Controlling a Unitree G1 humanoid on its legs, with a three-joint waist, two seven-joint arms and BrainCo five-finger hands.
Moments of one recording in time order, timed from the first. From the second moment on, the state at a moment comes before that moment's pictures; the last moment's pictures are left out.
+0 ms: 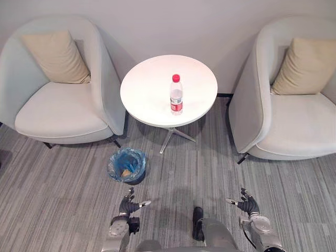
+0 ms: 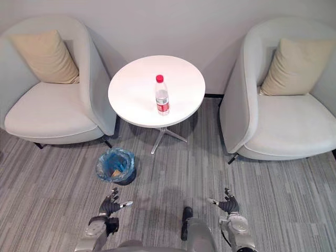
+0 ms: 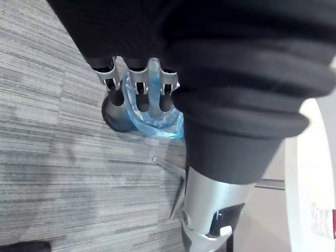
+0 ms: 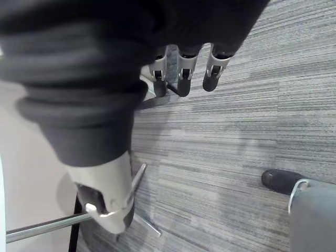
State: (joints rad) left arm 0.09 0.09 -0.03 0.71 -0.11 -0.14 0.09; right arm 0.05 -0.19 -0.07 0.83 0.07 -0.11 -0.09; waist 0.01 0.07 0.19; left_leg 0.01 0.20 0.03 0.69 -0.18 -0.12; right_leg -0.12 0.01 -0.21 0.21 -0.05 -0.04
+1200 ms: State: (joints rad) left arm 0.11 0.10 -0.03 0.74 -0.12 -0.13 0.09; right arm 0.08 -0.17 -0.10 0.80 0.07 -0.11 -0.09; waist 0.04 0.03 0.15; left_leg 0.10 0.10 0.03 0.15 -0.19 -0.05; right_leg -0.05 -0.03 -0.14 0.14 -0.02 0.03
